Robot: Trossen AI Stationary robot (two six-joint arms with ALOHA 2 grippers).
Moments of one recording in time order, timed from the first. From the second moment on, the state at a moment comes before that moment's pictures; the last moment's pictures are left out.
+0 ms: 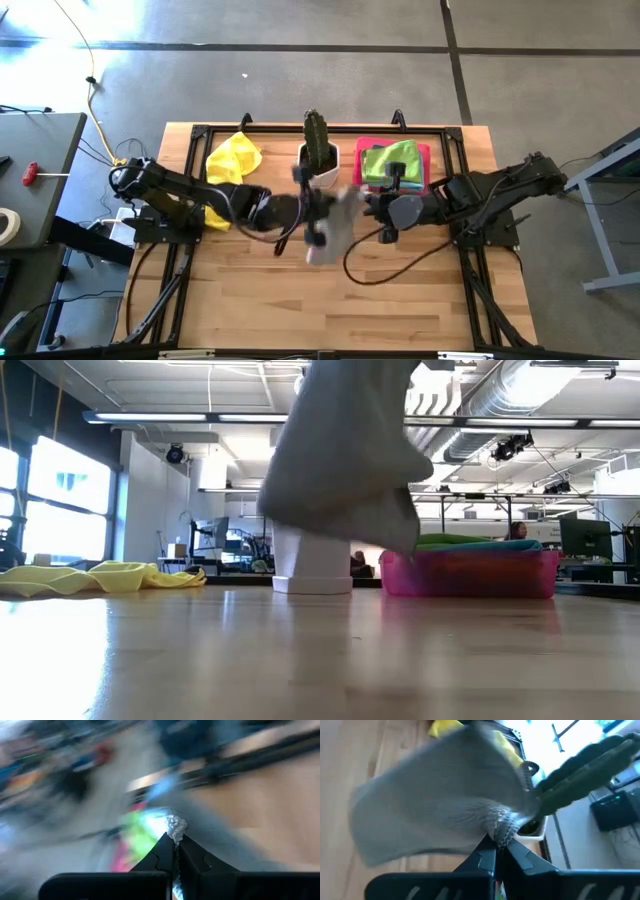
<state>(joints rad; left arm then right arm) -0.15 1.61 1.52 -0.39 -0.62 0.26 0.34 1.38 1.49 -0.92 0.61 -0.04</state>
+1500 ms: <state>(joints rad) -0.24 1.60 1.52 -0.36 -0.76 0.36 0.36 1.41 1.49 -0.95 0.49 0.00</state>
